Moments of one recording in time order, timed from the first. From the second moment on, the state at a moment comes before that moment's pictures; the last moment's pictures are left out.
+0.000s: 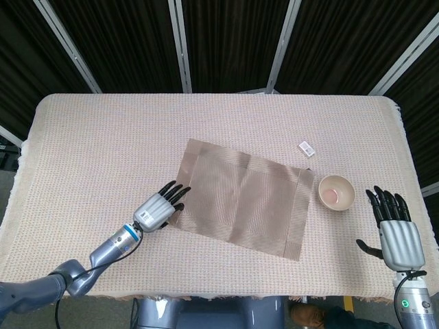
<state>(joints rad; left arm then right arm) -0.69 -1.73 -0.01 -1.05 1.69 1.01 0.09 0.14 -1.15 0.04 -1.71 -1.44 1.52 -0.18</state>
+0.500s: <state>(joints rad) -0.70 -1.71 -0.01 -1.10 1.64 0.99 0.13 0.13 -1.14 0.05 -1.71 -1.45 1.52 -0.17</state>
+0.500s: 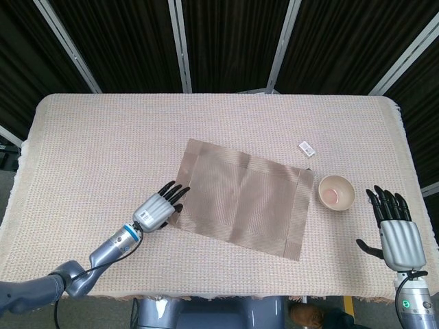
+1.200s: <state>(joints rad) -0.68 -1.74 0.01 -1.13 1.63 1.03 0.16 0.12 -1.13 0.06 -1.72 -1.48 1.52 -0.15</state>
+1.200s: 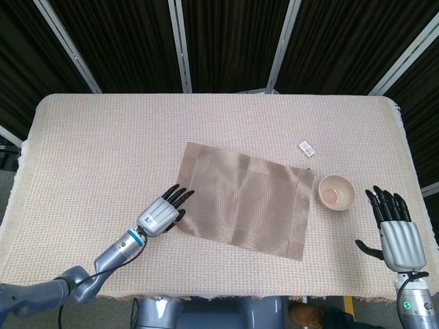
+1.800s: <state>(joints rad) -0.62 -1.55 0.14 -1.51 1.69 1.09 0.17 0.10 -1.12 0.05 -1.74 -1.52 1.54 -0.15</state>
